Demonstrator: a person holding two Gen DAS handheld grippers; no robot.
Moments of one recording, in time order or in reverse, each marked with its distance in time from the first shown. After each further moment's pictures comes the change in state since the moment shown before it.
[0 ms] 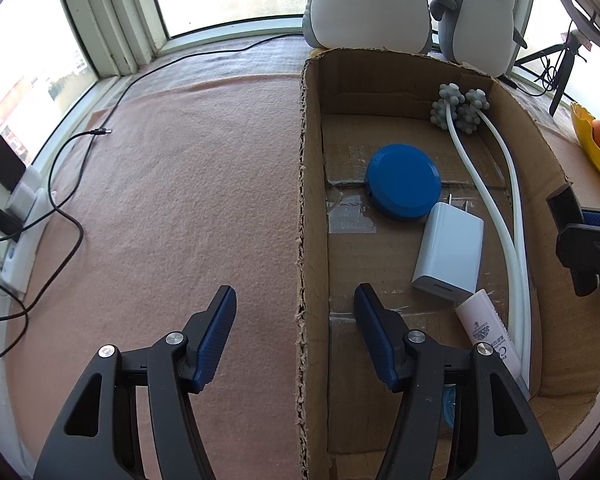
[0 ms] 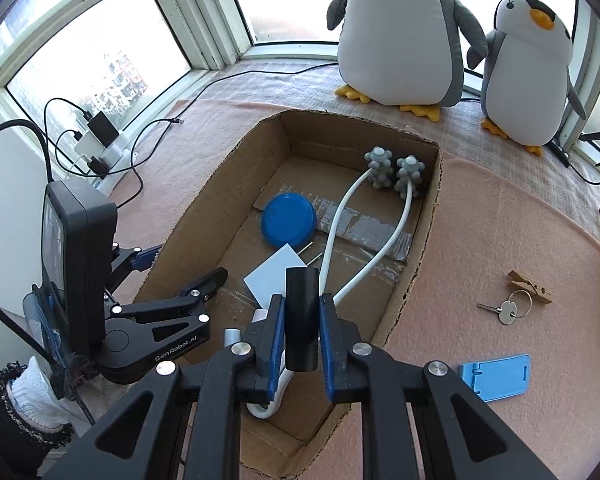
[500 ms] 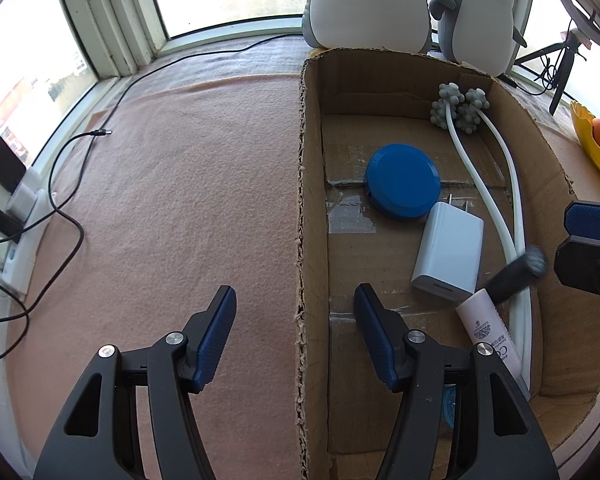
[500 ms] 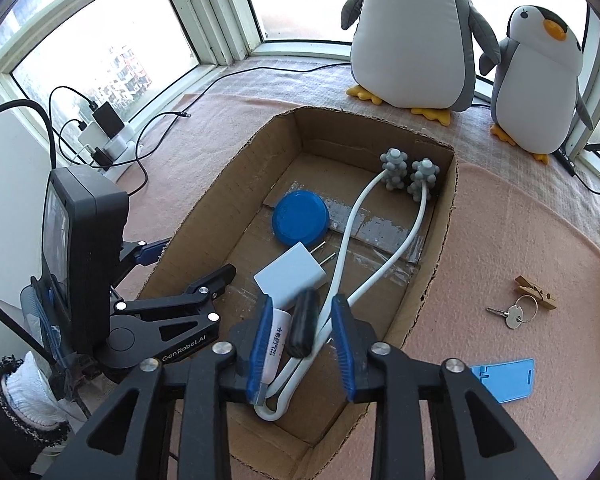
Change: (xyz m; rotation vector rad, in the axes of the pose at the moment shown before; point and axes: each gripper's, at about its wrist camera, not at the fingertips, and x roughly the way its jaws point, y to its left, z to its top) left arm 0.000 -0.001 -0.001 0.003 0.000 0.002; right arm -0.002 0.010 -0.001 -0.040 -0.017 -0.010
